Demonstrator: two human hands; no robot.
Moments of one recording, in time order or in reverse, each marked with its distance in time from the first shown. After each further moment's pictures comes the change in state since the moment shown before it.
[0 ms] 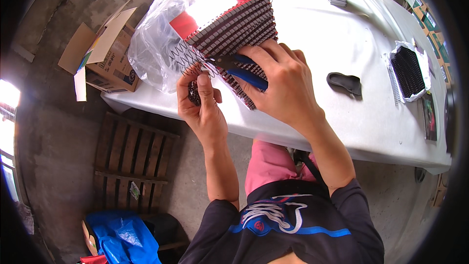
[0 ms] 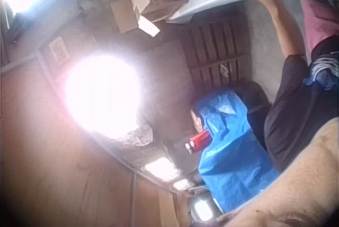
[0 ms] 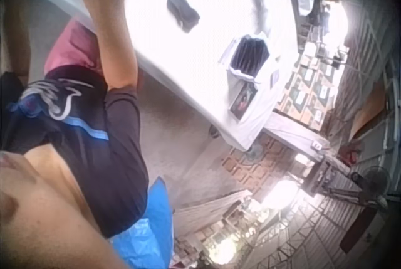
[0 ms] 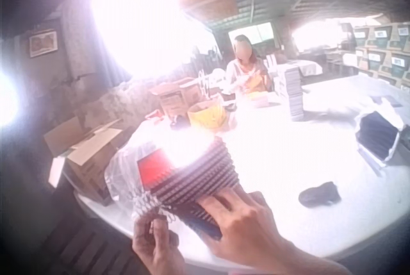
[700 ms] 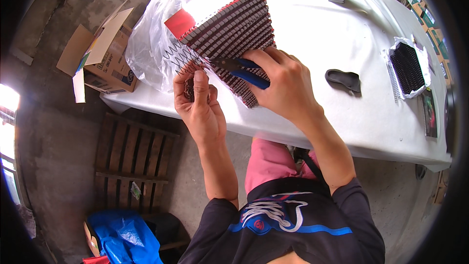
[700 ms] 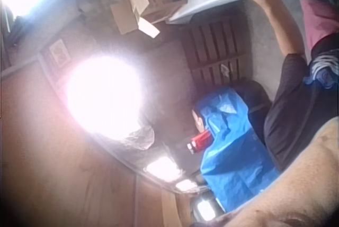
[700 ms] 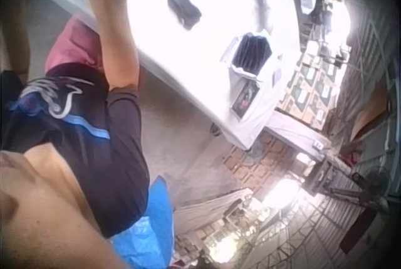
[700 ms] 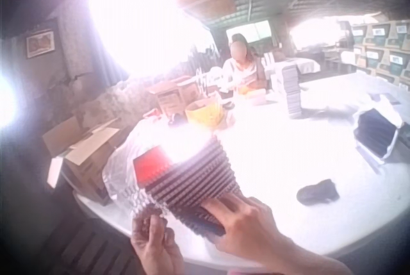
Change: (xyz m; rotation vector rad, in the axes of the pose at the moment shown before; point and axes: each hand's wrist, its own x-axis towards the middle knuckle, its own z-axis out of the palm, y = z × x) left_hand 0.005 -0.002 -0.005 -0.289 -0.033 -0.165; right_hand -0.010 0.011 0.006 0.066 -0.052 0.054
